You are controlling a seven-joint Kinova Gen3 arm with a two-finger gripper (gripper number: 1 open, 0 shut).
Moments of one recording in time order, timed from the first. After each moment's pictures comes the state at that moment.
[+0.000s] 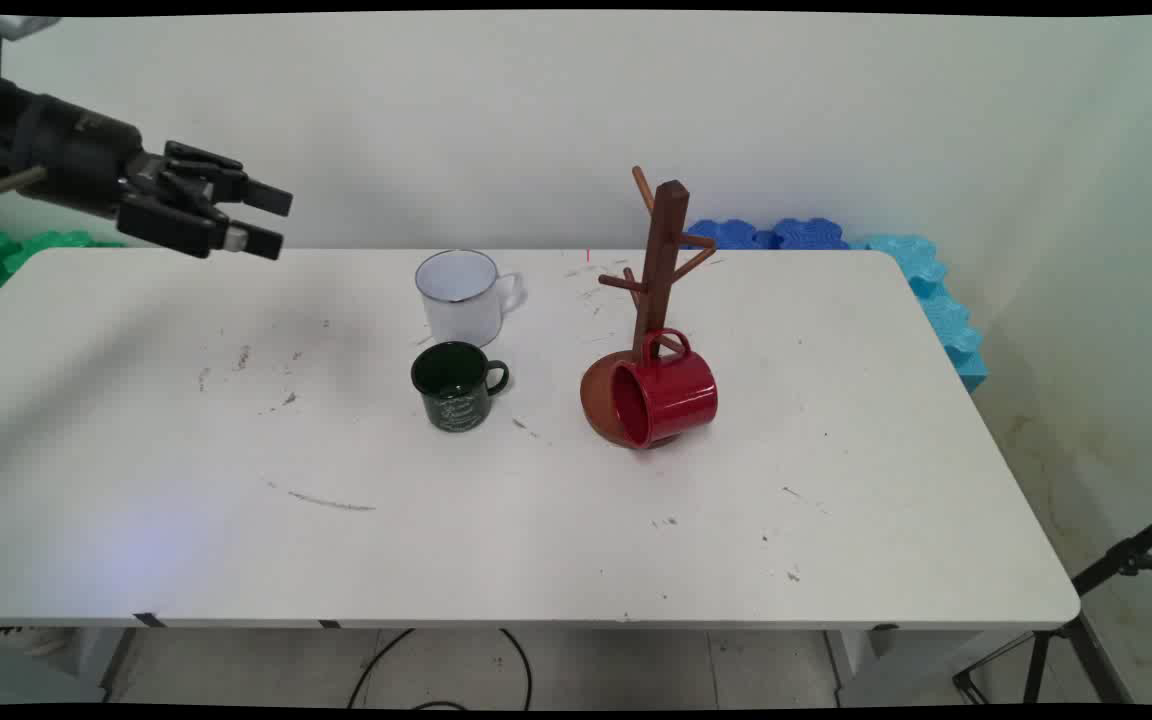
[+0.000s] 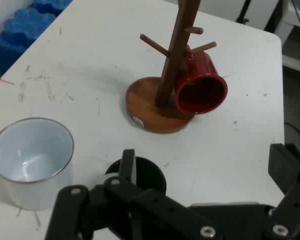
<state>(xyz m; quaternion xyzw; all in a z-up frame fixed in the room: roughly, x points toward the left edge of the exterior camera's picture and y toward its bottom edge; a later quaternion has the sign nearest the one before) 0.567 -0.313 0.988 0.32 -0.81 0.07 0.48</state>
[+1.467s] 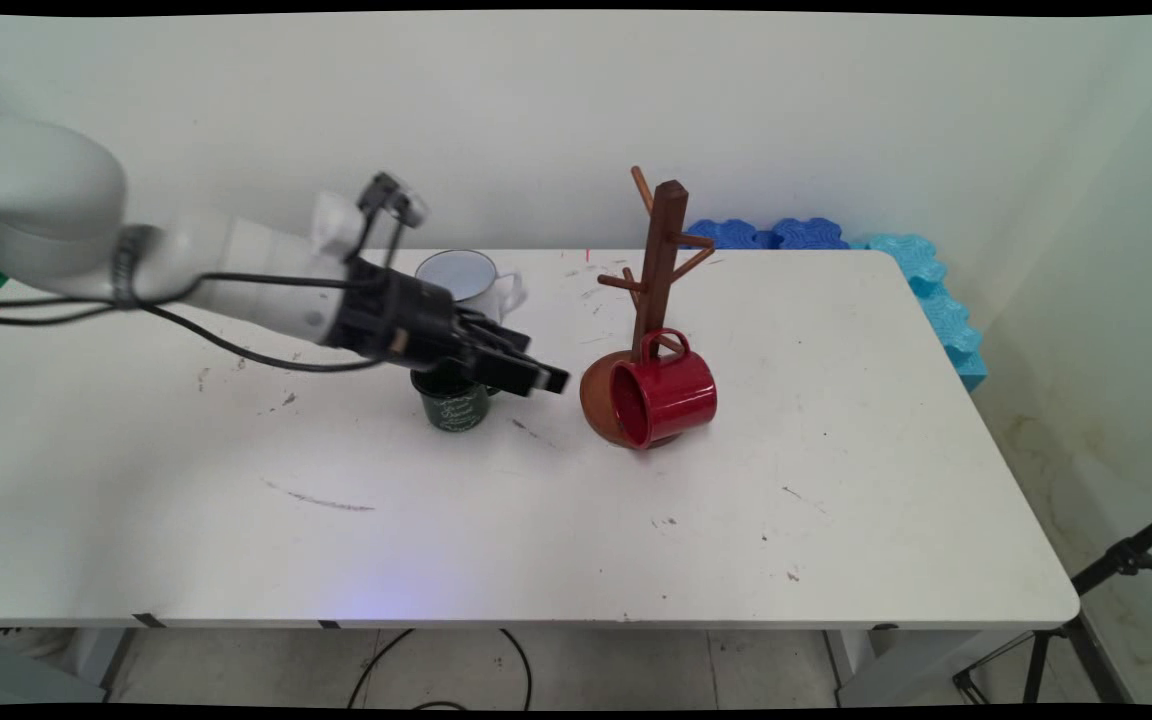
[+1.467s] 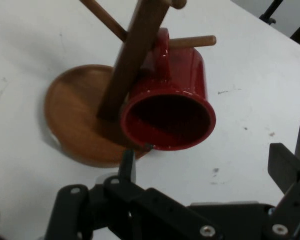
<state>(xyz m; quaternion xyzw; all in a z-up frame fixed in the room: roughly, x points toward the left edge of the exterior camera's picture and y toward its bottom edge) 0.329 -0.346 0.869 0.44 -0.78 0.03 0.45</state>
